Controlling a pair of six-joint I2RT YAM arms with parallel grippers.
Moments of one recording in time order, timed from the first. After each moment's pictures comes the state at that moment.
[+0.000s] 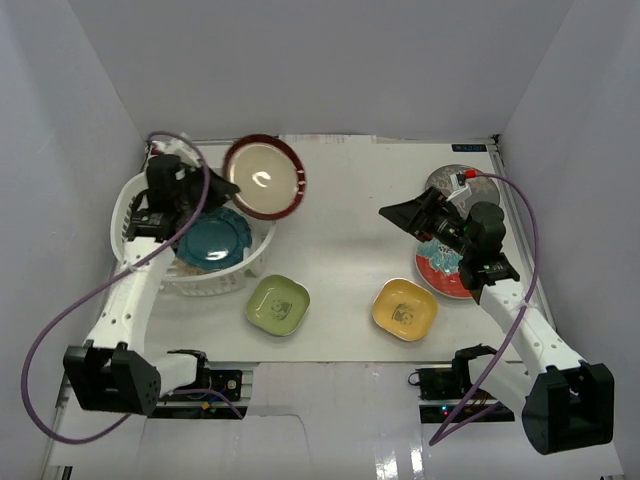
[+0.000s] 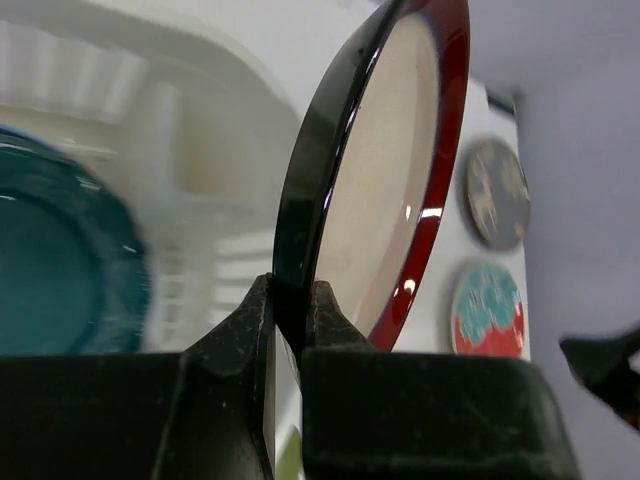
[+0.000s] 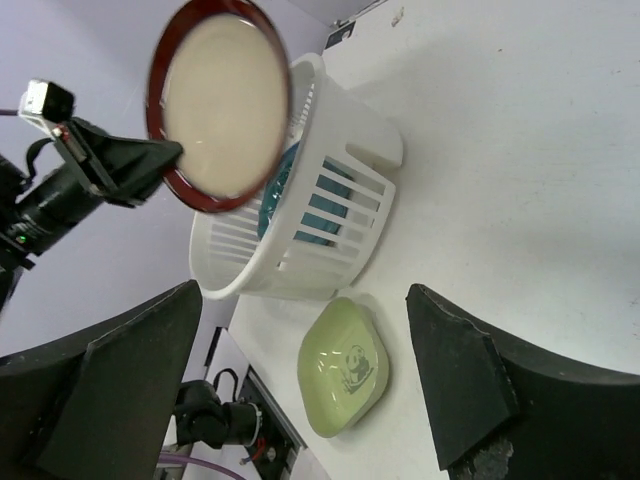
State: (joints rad) left arm -0.14 1.22 1.15 -0.37 0.28 -0.59; right arm 0.21 1.00 0.63 0.28 -0.60 0.92
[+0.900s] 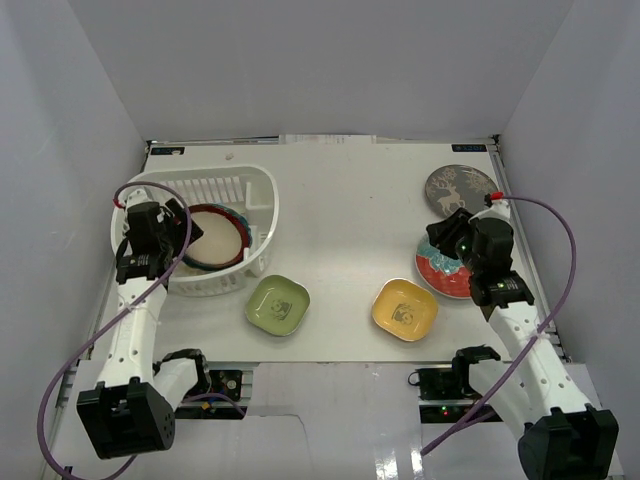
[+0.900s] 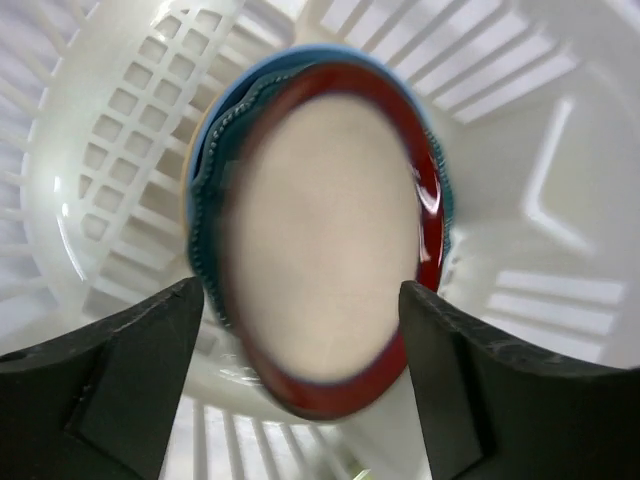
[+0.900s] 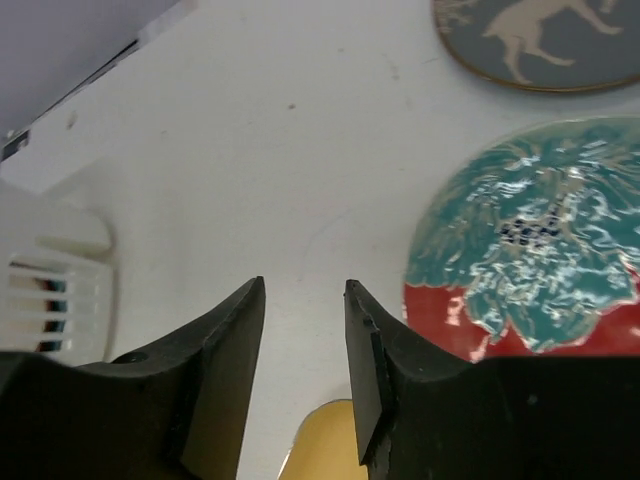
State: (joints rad) left arm 0.13 0.98 0.83 -0.48 -0.10 -0.44; right arm 0.17 0.80 0.61 -0.14 -0.09 0.58
